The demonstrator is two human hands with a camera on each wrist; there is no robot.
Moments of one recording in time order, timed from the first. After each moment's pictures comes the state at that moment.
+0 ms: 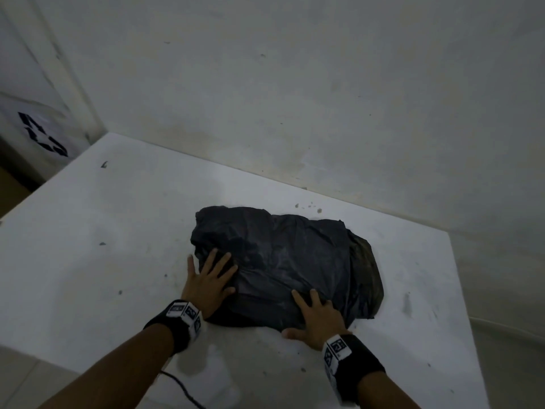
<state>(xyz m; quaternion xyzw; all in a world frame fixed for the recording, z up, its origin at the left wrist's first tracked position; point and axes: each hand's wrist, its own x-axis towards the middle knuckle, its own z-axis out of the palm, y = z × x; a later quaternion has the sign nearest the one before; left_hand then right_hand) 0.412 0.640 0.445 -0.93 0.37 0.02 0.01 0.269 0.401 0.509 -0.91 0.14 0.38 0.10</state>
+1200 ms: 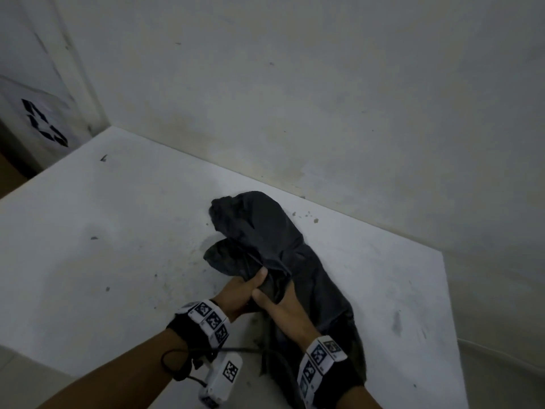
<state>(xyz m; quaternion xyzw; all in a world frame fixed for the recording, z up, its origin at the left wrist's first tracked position) 0.374 0.550 0.522 -0.54 -0.09 0.44 -0.71 0.300 0.433 0.521 -0.73 0.20 0.06 0.65</state>
